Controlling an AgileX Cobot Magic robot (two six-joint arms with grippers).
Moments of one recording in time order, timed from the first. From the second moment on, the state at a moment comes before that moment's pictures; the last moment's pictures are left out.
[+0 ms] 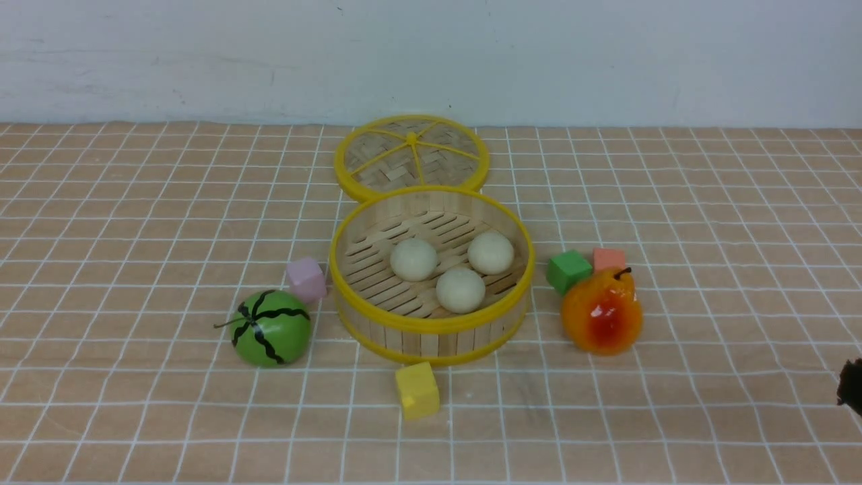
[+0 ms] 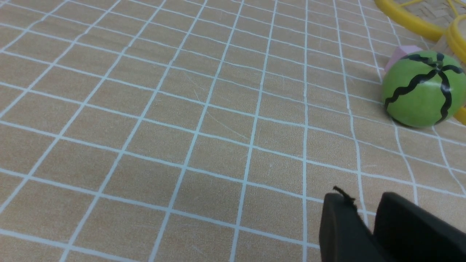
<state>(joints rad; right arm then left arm) 0.39 0.51 -0.42 -0.10 0.36 0.39 0.00 -0.01 0.03 0.15 0.38 -0.39</state>
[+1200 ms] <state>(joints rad) -0.07 -0.01 0.02 -0.08 0.38 0.14 0.00 -0.01 0.03 0.15 0.38 -0.39</state>
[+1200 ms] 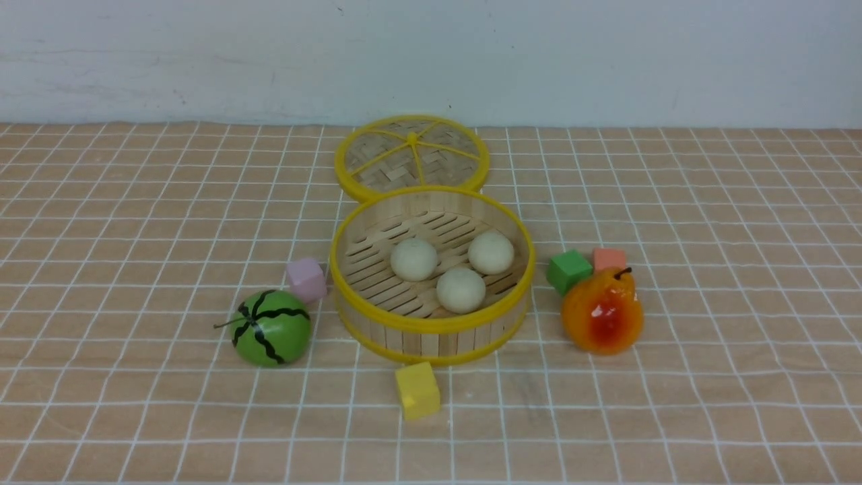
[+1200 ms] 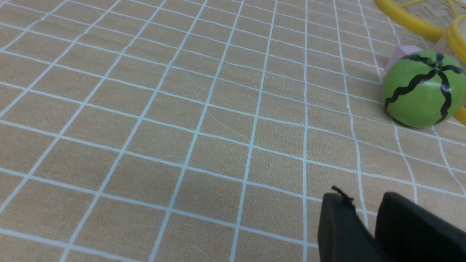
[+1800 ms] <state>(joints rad) -0.08 -0.01 0.02 -0.08 0.38 0.14 0.00 -0.01 0.03 0.15 0.38 -0.39</state>
